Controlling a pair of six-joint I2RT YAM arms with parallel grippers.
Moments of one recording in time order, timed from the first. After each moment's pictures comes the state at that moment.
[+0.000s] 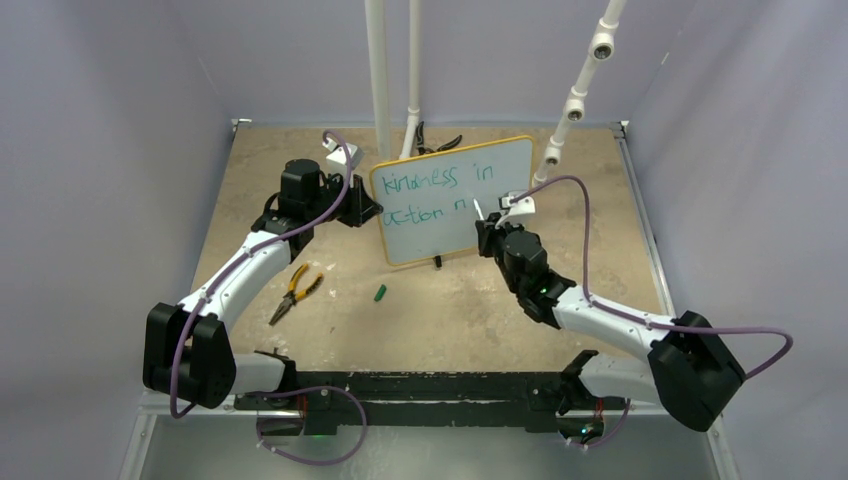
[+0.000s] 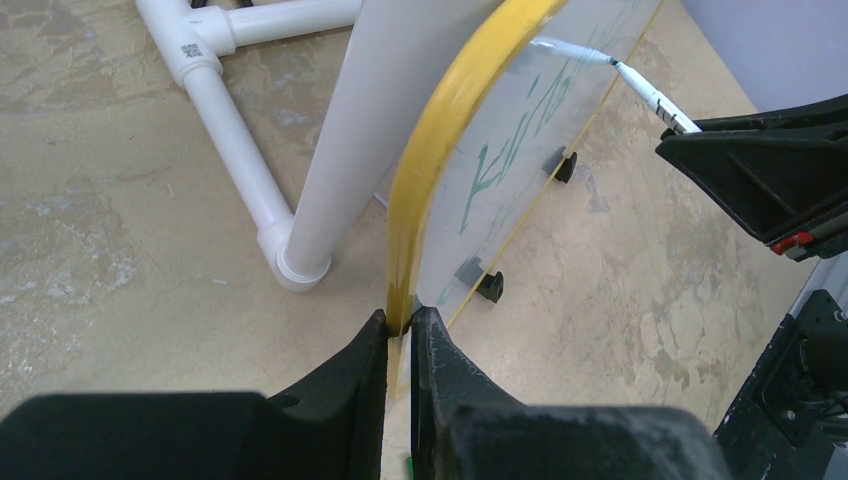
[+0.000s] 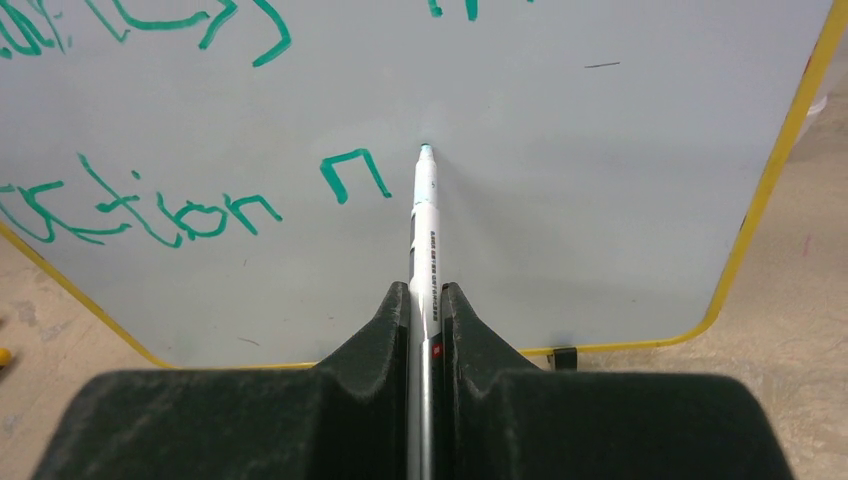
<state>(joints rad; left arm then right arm) -0.28 1.31 0.93 -0.08 0.48 -0.16 0.71 1.17 0.51 0.48 0.46 0.28</state>
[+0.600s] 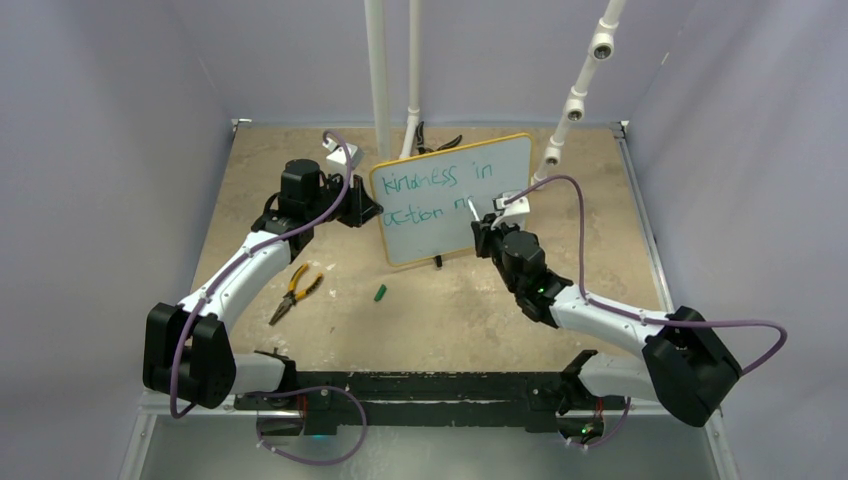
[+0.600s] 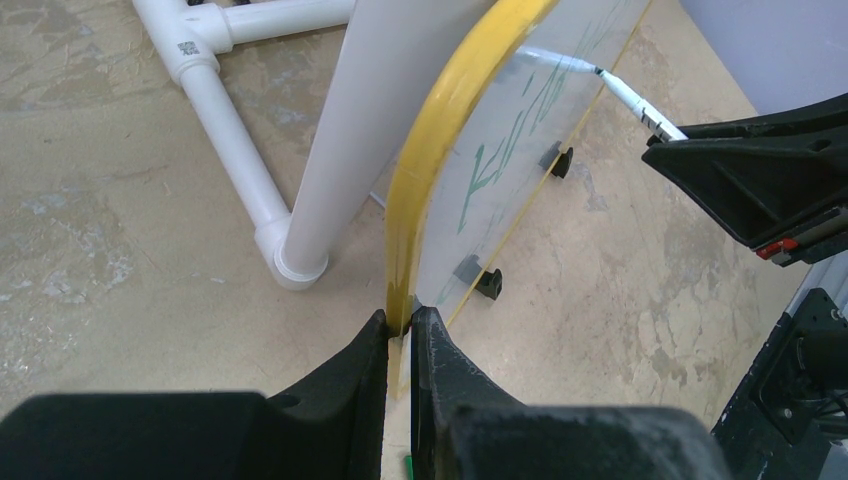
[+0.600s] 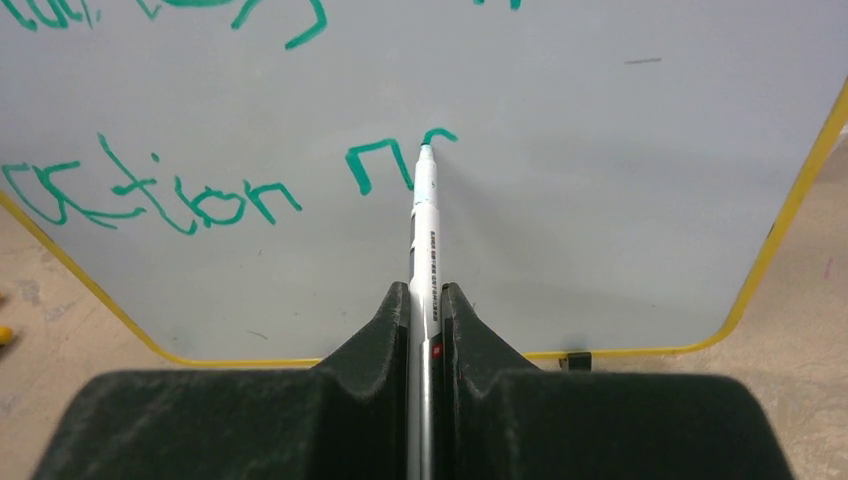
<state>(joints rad) -0.28 1.31 0.93 -0.08 0.49 -0.16 0.71 1.21 0.52 0.53 0.42 0.24</state>
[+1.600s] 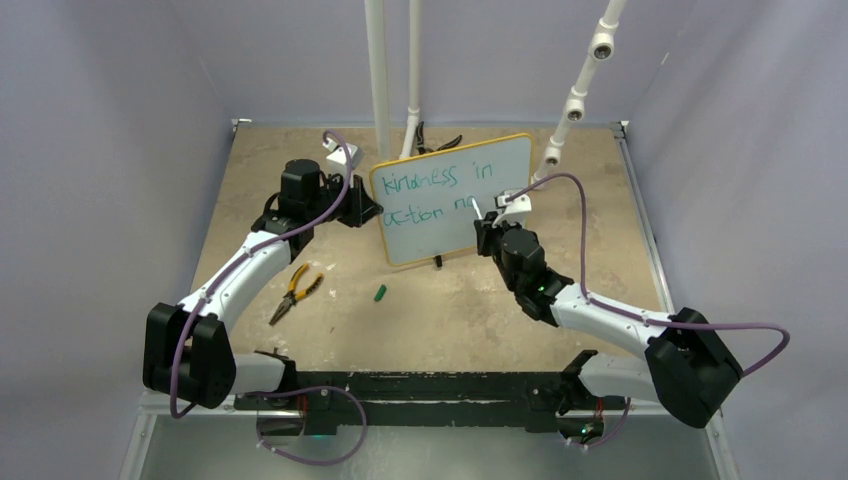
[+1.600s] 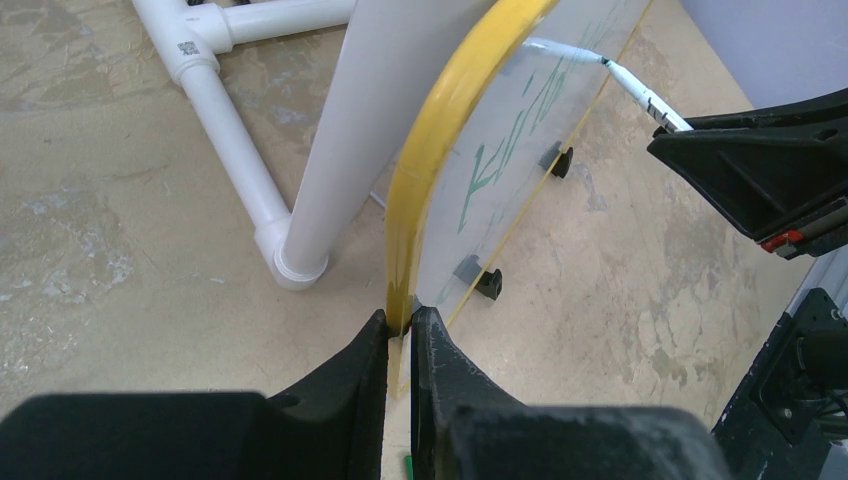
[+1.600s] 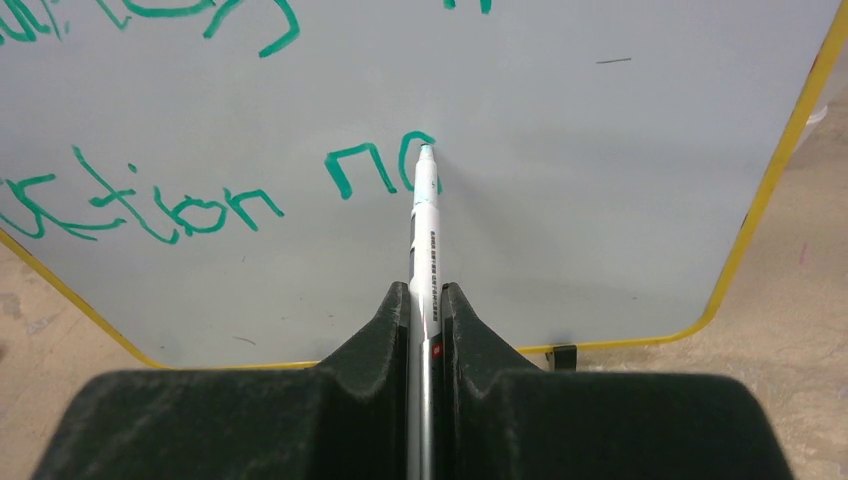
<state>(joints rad) -0.28 1.31 0.93 -0.08 0.49 -0.16 0.71 1.20 0.53 0.48 0.45 0.26</state>
